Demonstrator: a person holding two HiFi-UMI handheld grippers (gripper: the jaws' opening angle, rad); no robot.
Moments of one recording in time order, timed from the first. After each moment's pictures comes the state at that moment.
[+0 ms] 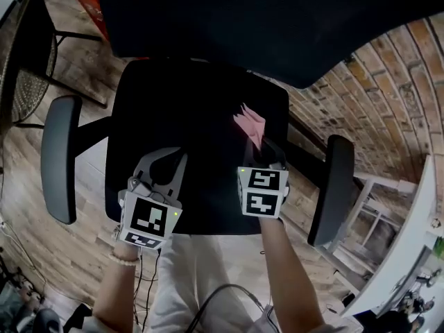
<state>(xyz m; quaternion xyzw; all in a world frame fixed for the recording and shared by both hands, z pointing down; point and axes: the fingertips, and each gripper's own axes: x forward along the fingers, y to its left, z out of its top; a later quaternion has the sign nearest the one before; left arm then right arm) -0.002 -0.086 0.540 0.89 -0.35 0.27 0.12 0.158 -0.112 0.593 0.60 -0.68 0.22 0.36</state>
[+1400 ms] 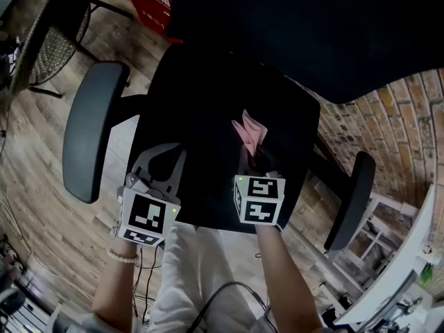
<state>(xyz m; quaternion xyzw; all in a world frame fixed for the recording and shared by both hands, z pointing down) -0.093 -0.070 0.546 0.86 -0.41 0.27 0.15 0.053 -0.089 0.610 0.52 -0.73 0.25 0.36</state>
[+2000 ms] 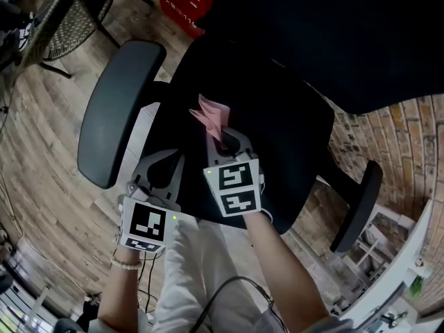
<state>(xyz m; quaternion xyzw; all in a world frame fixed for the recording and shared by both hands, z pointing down) -0.142 -0.031 0.548 0.83 -0.46 0.27 0.18 -0.095 -0.088 0.600 0.36 -0.84 0.21 0.35</state>
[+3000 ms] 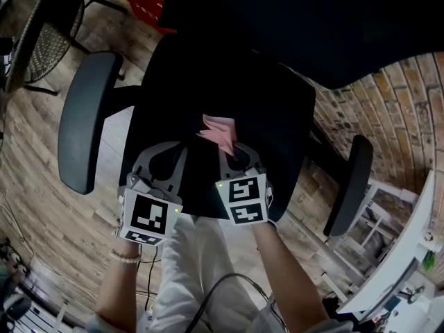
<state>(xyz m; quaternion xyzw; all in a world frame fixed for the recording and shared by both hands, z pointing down) -0.084 -0.049 0.539 0.86 -0.40 0.27 0.15 0.003 -0.050 0.609 0.42 -0.79 0.22 0.38</state>
